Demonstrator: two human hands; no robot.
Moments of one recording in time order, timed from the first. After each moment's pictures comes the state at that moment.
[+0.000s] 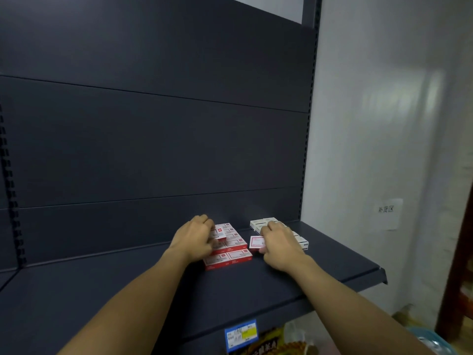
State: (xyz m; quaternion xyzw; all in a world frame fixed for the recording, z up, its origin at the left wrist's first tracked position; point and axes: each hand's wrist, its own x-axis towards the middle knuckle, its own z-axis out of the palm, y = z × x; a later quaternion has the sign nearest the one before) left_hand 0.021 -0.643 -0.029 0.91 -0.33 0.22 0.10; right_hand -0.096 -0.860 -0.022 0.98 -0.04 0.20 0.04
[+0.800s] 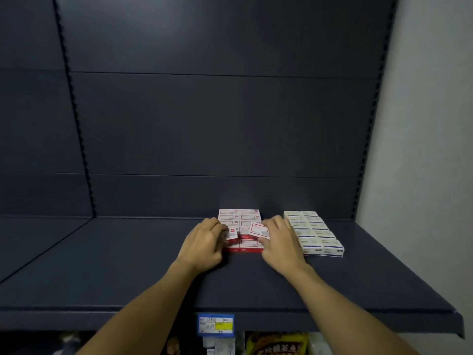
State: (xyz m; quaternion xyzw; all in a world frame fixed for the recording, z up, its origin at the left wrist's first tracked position) left_hand -0.024 -0.669 -0.085 0.92 -0.23 0.29 0.14; right_hand -0.029 -0.898 -0.080 0.93 0.15 0.30 -0.17
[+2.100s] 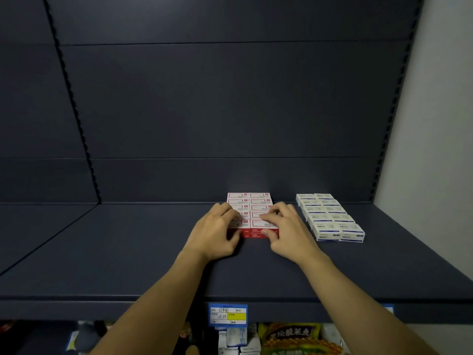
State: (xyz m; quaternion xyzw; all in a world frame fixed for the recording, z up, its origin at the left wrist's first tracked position) left_hand -0.021 -0.670 -0.093 0.91 -0.25 0.29 0.16; right_hand -0.013 -0.897 -0.099 0.91 0.23 0.28 -0.21
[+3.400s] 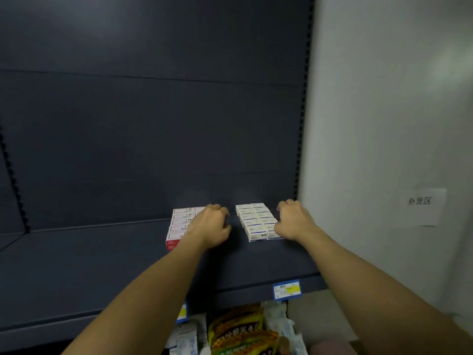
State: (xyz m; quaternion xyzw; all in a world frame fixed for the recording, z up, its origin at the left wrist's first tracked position) left_hand -0.030 -0.792 -0.030 0.94 -0.25 0.20 0.11; right_hand -0.075 -1.028 -0.015 0.98 -0.04 0.18 -0.06
